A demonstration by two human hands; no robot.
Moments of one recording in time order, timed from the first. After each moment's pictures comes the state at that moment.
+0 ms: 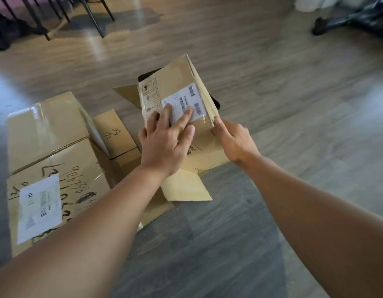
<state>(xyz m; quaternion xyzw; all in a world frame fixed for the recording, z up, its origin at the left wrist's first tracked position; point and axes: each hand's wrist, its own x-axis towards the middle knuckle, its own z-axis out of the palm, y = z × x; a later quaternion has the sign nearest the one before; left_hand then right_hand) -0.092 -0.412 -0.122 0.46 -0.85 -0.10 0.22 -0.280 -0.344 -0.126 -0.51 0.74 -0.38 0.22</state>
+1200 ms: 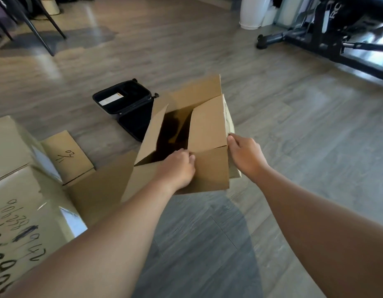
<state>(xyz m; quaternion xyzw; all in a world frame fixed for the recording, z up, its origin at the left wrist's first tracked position) -0.210 -0.360 -0.139 0.42 -0.86 -0.30 0.05 -0.393 -0.266 -0.133 -0.38 0.84 -0.35 0.16</state>
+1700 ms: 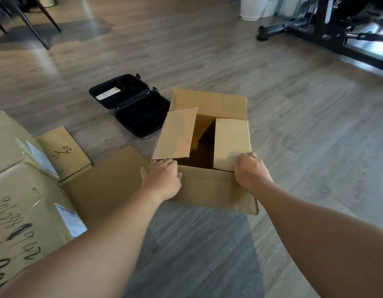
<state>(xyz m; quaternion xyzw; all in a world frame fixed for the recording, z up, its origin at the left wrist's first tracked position) -0.181 -0.374 -0.195 0.42 -0.89 -0.16 -0.05 -0.409 -0.242 -0.205 -0.33 0.91 -0.15 0.18</state>
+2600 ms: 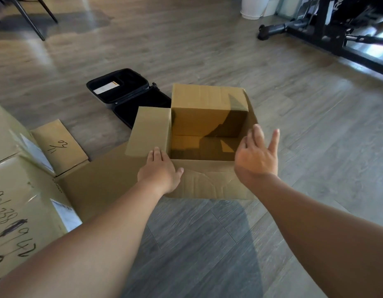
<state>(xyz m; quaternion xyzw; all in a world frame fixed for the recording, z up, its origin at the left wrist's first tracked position) -0.183 -0.383 -0.199 0.48 -0.86 -0.14 -0.11 -0.387 -0.248 -0.171 -0.44 0.86 0.18 -0.16</state>
